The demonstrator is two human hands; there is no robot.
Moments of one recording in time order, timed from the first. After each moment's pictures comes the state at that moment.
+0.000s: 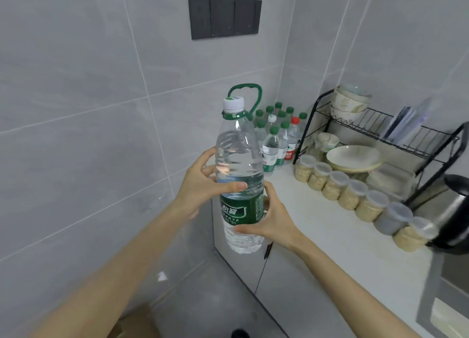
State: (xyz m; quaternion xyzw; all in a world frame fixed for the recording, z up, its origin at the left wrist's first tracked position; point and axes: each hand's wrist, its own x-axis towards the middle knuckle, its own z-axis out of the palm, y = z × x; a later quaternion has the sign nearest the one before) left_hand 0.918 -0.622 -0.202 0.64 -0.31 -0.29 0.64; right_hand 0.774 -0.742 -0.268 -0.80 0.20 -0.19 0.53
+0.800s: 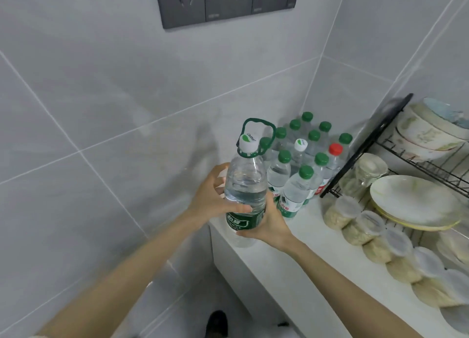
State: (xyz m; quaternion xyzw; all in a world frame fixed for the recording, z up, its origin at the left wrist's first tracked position) left_hand 1.131 -0.826 -0.294 0.71 -0.30 -0.34 0.54; right_hand 0.987 -0.940 -0.352 -0.80 0.28 -0.11 0.53
